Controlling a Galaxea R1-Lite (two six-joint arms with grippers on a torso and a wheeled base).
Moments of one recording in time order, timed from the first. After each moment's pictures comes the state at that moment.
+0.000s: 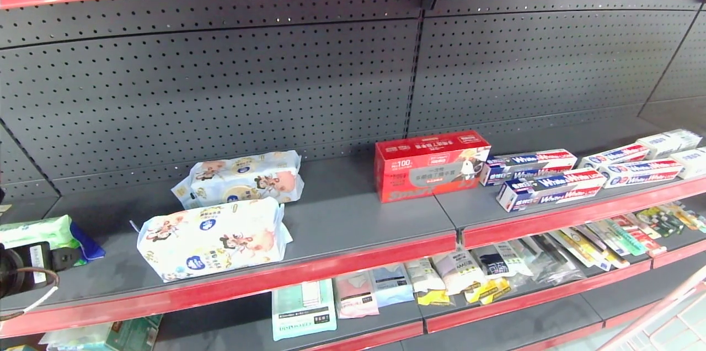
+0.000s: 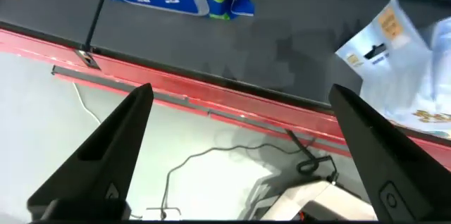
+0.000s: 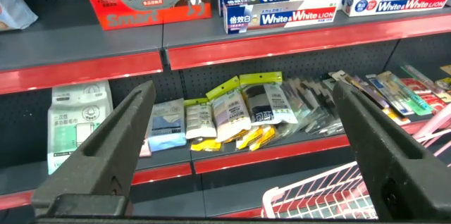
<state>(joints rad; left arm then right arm) 0.32 1.31 -0.54 -0.05 0.20 -0.04 0.00 0.00 0.00 0.00 0.01 0.01</state>
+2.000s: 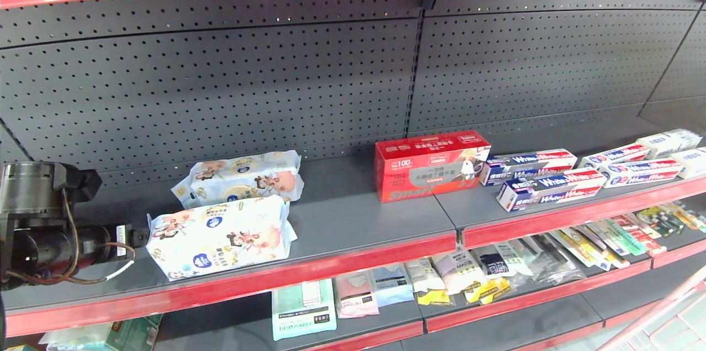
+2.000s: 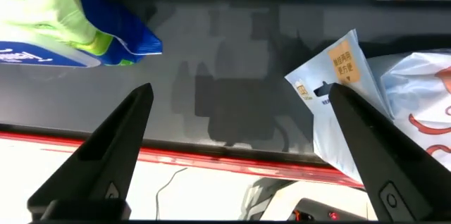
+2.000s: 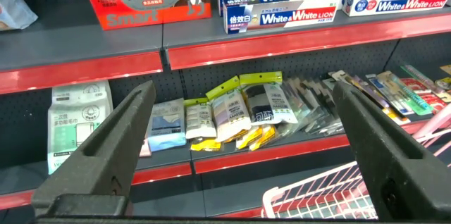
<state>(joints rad) 0.15 1.62 -0.57 -0.31 0.16 -0.05 0.00 0.00 0.00 0.00 0.01 0.01</state>
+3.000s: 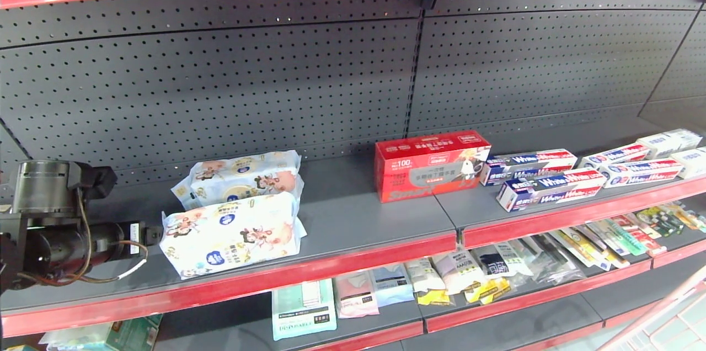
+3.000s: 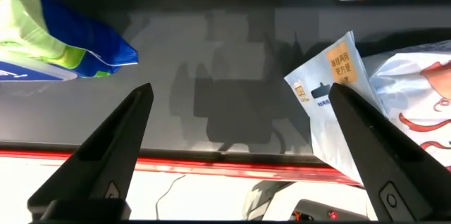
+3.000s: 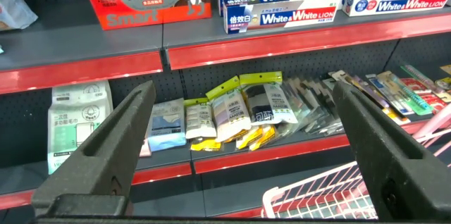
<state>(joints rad) 0.08 1.62 -0.56 -0.33 0.16 -0.05 0.00 0.00 0.00 0.00 0.01 0.01</state>
